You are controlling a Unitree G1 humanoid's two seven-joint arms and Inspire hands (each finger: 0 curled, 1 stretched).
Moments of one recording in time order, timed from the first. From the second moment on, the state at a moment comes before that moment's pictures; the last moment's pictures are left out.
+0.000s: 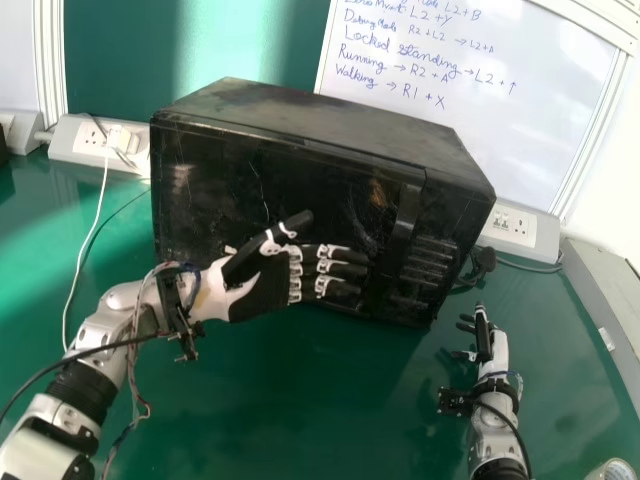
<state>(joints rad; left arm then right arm) -1.01 0.23 0.10 0.75 -0.34 0.03 -0.99 -1.01 -0.48 -0.22 1.33 -0.11 -0.21 -0.13</state>
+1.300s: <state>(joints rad) -1.12 0.16 0.18 0.96 -0.33 -0.02 -0.86 -1.01 -0.48 -0.22 1.33 -0.11 -0.21 -0.13</state>
